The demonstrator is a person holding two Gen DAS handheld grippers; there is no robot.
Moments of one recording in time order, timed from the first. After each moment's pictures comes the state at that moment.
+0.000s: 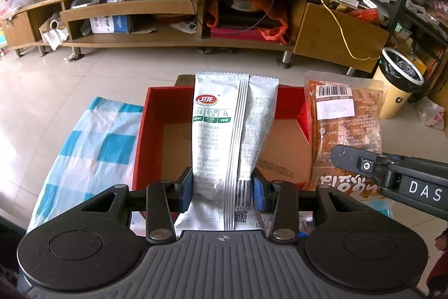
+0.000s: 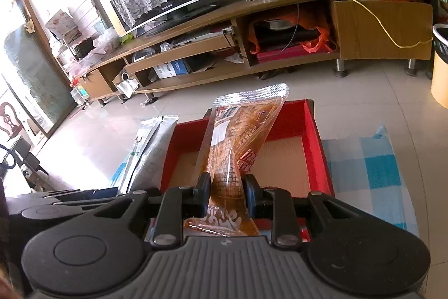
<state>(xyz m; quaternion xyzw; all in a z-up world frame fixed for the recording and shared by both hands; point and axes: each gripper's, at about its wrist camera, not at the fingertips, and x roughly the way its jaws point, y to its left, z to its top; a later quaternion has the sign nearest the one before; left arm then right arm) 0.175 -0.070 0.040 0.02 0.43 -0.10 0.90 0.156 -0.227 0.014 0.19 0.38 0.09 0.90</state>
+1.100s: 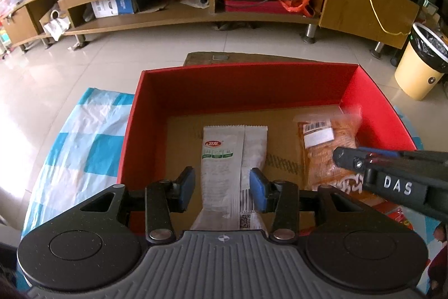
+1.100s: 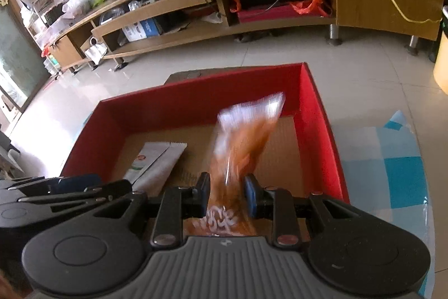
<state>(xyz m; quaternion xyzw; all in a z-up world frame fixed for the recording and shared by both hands) 0.235 -0.081 -0.015 0.06 0.47 -0.07 0.88 0.240 -0.225 -0.062 0.15 0.46 0.07 0.87</state>
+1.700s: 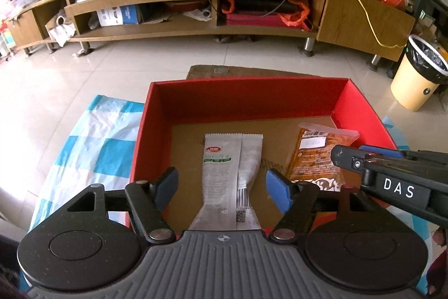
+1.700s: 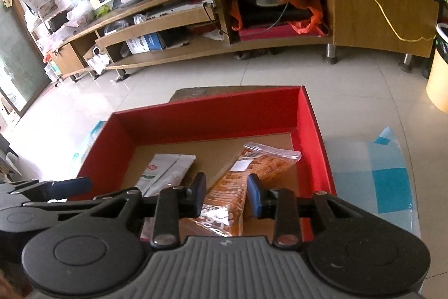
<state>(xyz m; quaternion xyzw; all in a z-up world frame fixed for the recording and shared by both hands) 0.220 -0.077 0.006 0.05 0.45 -0.07 0.89 0.223 -0.218 -0.034 0.14 0.43 0.06 0.89</state>
